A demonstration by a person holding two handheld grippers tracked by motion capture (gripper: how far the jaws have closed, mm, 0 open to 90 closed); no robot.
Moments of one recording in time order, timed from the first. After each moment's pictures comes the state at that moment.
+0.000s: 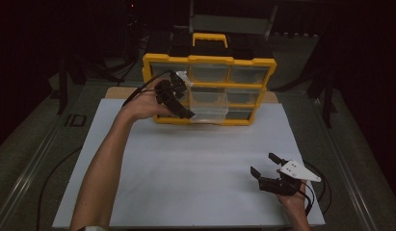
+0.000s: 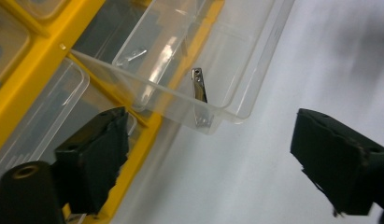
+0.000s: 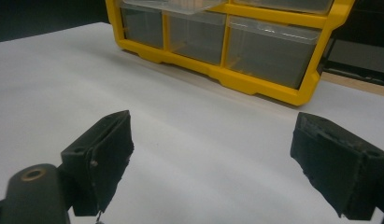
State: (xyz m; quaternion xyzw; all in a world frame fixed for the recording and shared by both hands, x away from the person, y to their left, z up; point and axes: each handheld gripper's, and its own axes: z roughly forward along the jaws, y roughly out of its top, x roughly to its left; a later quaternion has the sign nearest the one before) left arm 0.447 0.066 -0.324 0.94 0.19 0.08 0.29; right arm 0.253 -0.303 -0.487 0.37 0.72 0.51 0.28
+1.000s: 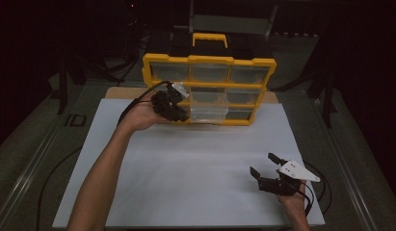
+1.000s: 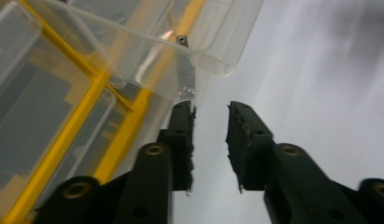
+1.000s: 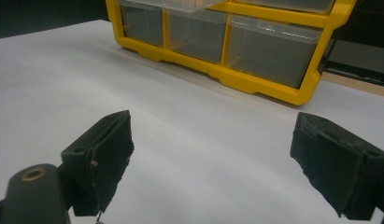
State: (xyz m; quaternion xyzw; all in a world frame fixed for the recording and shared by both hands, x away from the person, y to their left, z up) left arm 0.434 0.075 -0.352 0.94 0.19 0.07 0.28; right arm 0.253 -0.302 -0.488 0.37 0.72 0.51 0.28
